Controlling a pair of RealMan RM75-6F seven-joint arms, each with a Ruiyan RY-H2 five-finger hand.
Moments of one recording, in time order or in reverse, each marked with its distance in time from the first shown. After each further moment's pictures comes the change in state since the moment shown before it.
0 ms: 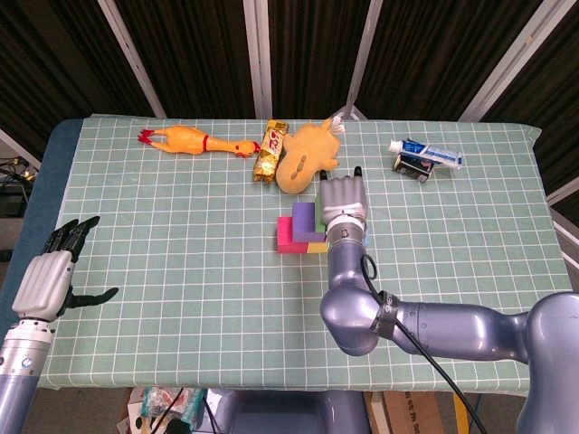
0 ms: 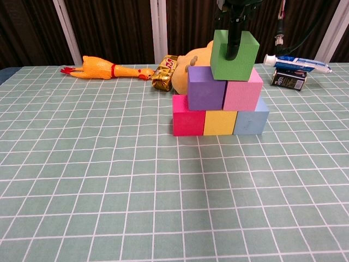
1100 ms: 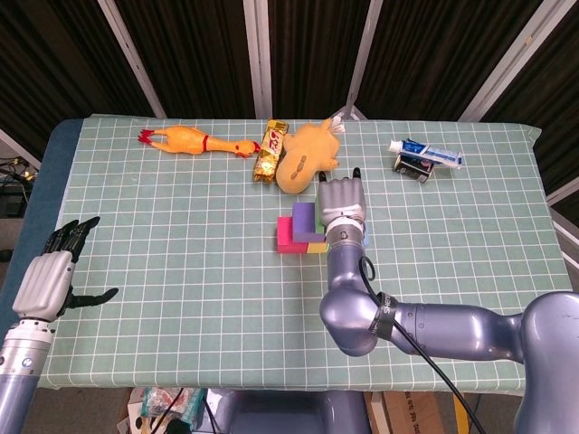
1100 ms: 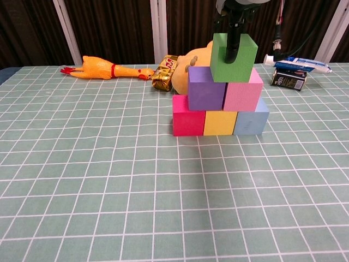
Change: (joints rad) left arm -0.002 -0.001 0.000 0.003 -0.010 -0.006 0.006; right arm -0.009 -0.019 -0.013 0.007 -0.024 -0.006 0.012
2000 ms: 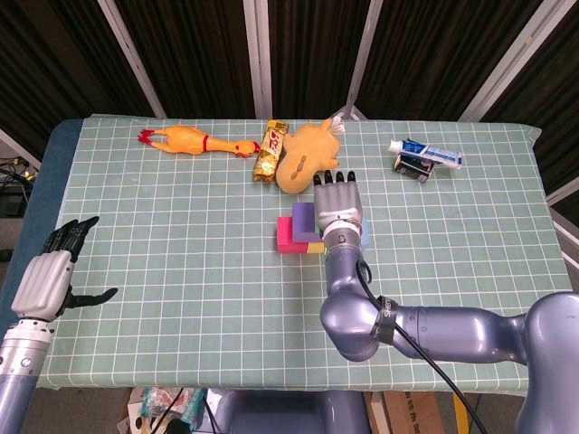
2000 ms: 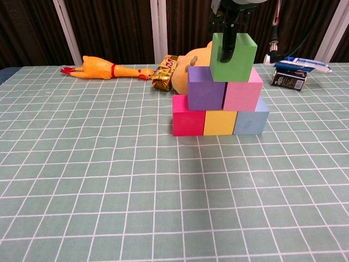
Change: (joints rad) left arm 0.001 0.011 -0.002 -0.009 0.000 0.001 -0.006; right arm -0.004 0.012 0.012 -0.039 -0.008 -0.001 0.021
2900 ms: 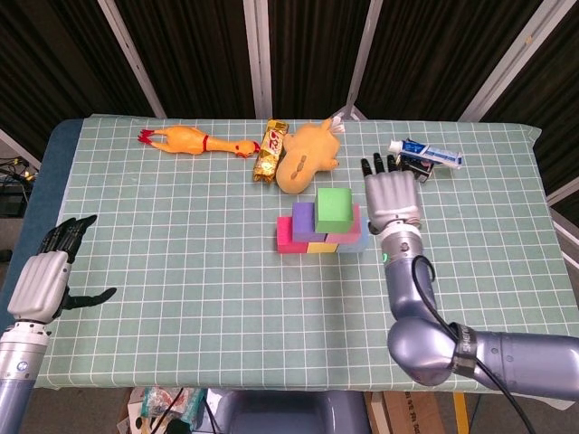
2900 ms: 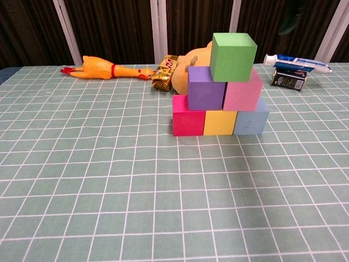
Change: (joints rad) left arm 0.016 0.004 0.006 -0.005 0.050 0.025 -0.012; right arm -0.220 0.300 -0.067 -0.309 -0.236 0.018 0.121
